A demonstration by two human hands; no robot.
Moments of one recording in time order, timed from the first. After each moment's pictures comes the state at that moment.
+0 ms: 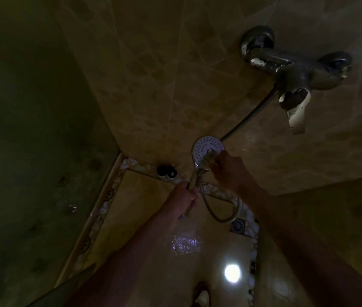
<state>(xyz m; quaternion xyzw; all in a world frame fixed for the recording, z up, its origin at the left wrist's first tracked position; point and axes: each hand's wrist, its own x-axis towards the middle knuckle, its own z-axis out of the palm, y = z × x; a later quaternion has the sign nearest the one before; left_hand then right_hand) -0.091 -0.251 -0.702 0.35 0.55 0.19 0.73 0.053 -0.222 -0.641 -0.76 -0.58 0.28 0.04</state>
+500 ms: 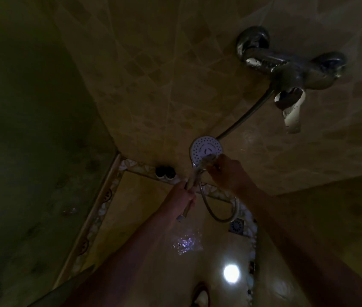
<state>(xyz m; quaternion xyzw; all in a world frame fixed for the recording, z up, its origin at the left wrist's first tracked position) -0.089 -0.252 -0.703 0.35 0.55 0.21 0.73 0.055 -0.225 -0.643 -0.76 -0.57 0.30 0.03</state>
